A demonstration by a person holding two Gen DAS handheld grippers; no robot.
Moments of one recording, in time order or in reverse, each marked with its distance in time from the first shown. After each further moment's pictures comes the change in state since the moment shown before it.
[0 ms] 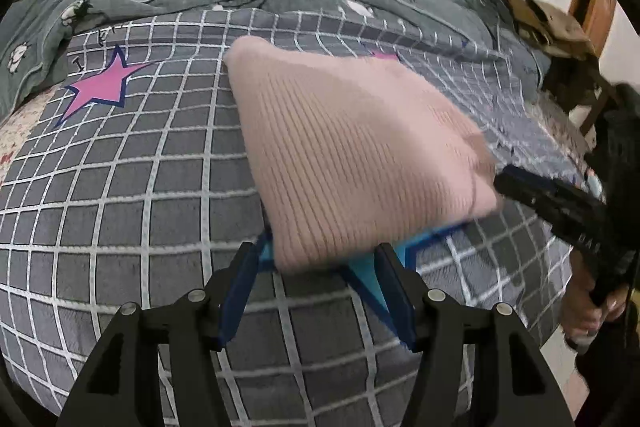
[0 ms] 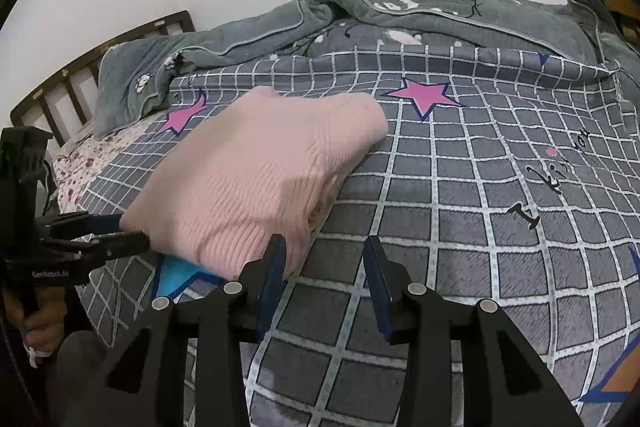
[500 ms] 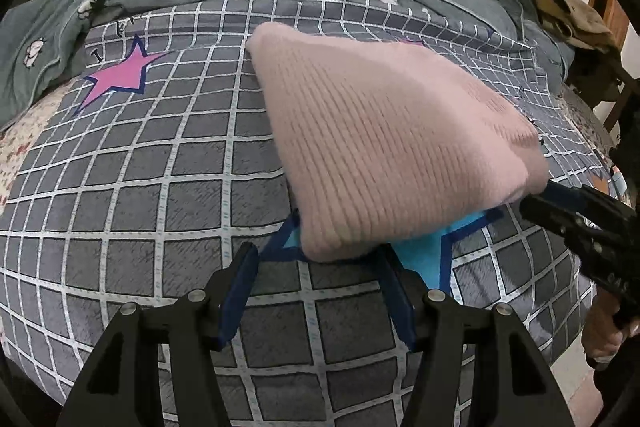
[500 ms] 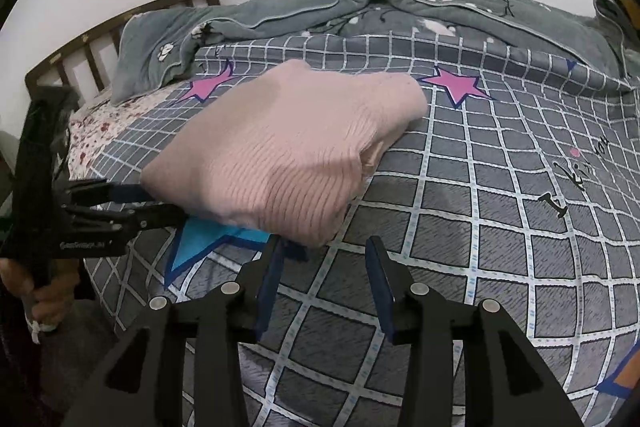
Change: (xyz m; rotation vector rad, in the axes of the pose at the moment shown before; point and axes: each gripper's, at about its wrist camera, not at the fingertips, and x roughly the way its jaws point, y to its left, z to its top) left arm 0.008 0.005 -0.004 -0.025 0.010 0.089; right arm 0.005 0.023 -0.013 -0.075 0.050 0.029
